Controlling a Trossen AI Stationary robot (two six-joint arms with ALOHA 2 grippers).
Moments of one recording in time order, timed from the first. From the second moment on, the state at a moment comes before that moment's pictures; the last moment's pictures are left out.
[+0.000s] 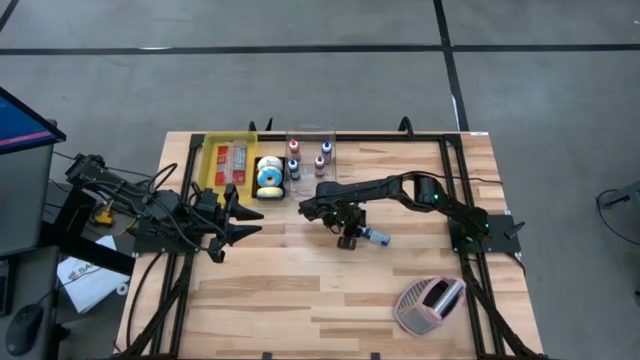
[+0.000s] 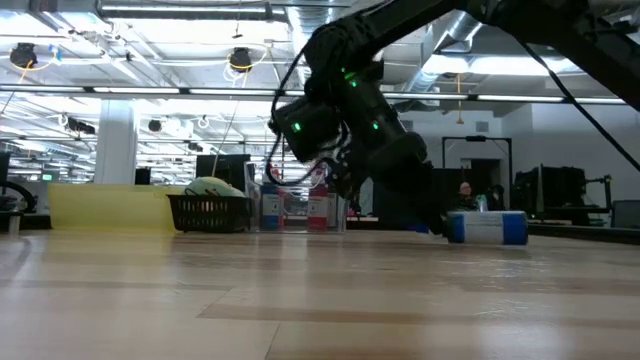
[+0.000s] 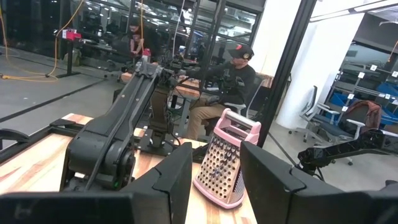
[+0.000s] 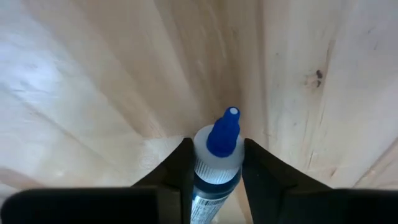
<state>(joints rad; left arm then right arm) -0.46 0.74 0.62 0.21 -0.45 -0.22 -0.07 2.39 1.90 -1.56 -0.11 0.15</state>
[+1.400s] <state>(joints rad) -0.46 0.74 0.62 0.23 -0.51 -0.25 -0.03 1.73 1.23 -0.07 0.87 0.49</state>
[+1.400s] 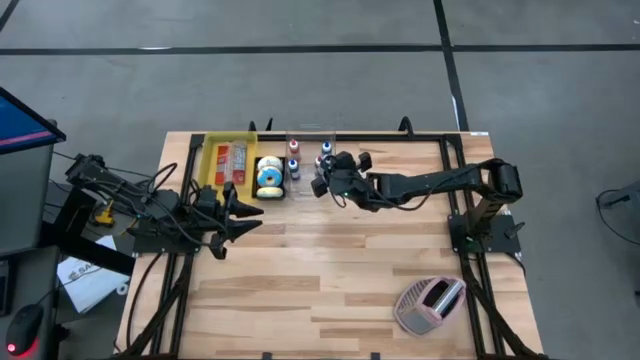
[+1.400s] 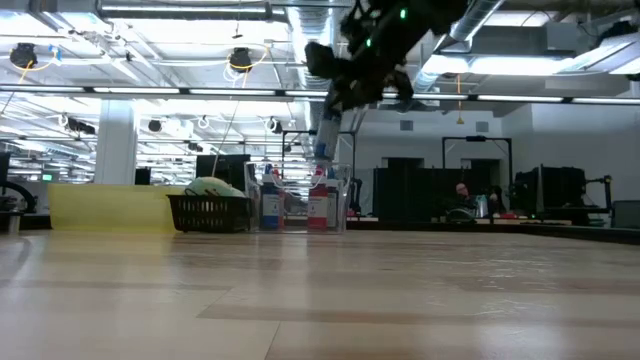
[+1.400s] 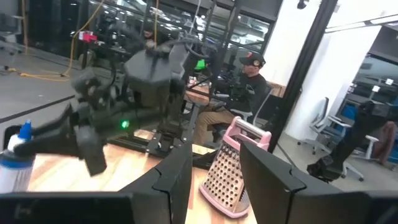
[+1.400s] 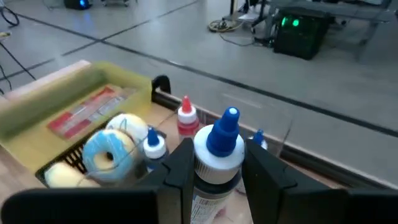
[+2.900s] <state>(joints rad) -0.46 0.74 0.62 0.26 -0.60 -0.30 -0.21 1.87 1.12 0.13 0.70 0.41</state>
